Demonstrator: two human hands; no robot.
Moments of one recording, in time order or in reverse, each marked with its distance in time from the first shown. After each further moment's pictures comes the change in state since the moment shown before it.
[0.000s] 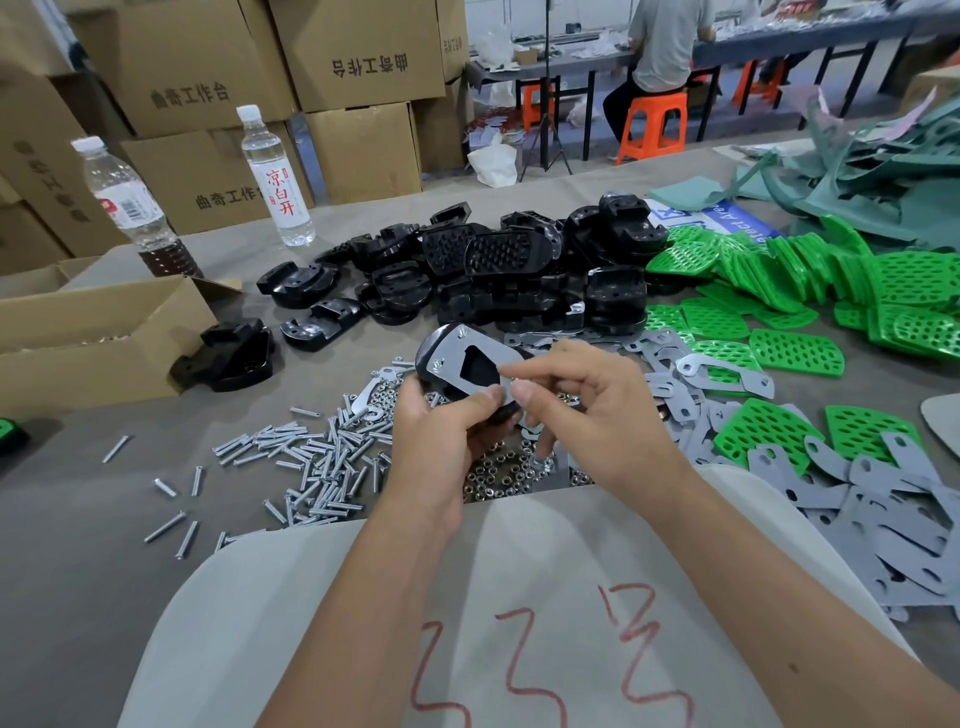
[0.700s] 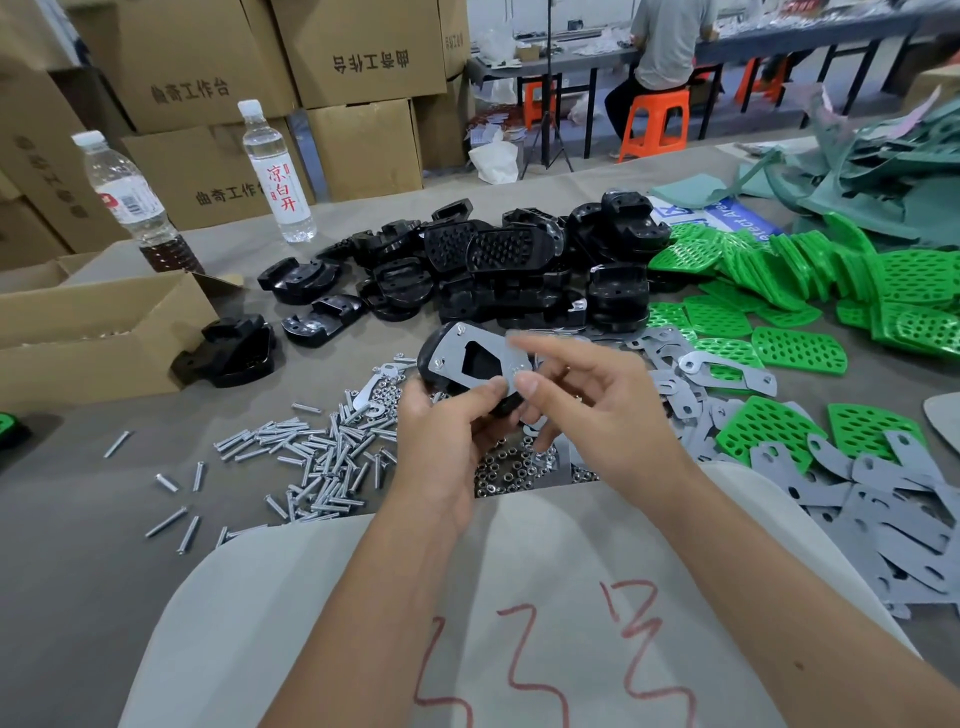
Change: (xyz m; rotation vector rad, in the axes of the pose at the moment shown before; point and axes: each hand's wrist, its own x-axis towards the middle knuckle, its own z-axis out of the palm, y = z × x) left_hand -0.001 0.000 0.007 -0.096 0.047 -0.030; right_hand -0.001 -0.002 0.002 0.113 0.000 0.049
